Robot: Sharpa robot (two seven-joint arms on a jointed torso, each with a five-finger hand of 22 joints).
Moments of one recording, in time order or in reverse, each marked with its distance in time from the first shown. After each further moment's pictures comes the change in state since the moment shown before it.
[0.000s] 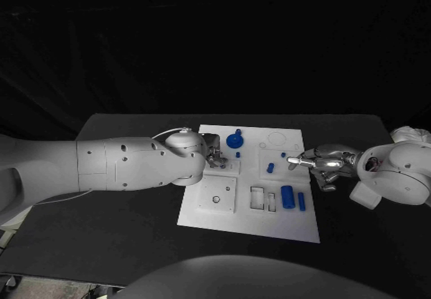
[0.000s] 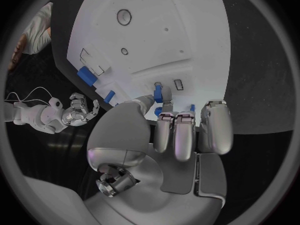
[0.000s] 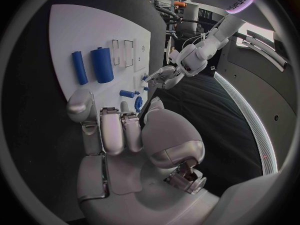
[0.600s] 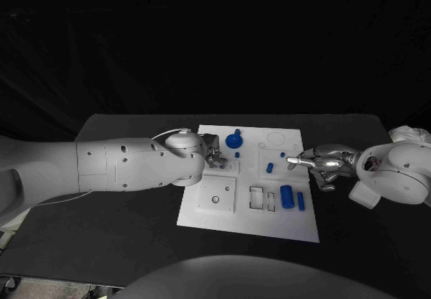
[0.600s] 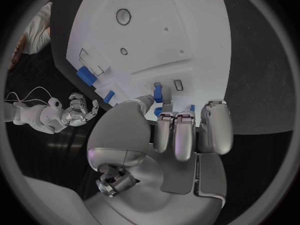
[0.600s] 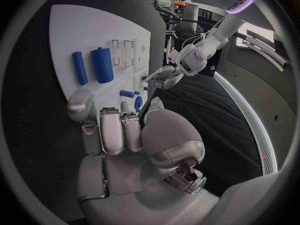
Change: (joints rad) left arm -0.003 0.005 0.000 -0.007 0.000 -0.004 0.000; left_hand -0.010 0.000 -0.018 0.018 -0.044 0.000 0.000 -0.010 0.000 0.000 0.000 0.000 0.000 0.000 0.000 0.000 0.000 0.000 0.000 0.000 0.000 0.000; right arm -0.001 -0.002 0.000 0.000 0.000 0.000 0.001; right_hand 0.005 -0.003 0.000 0.000 0.000 0.000 0.000 0.000 0.000 -0.002 0.002 0.000 0.000 0.000 0.000 0.000 0.001 0.000 -0.004 0.004 -0.002 0.000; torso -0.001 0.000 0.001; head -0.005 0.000
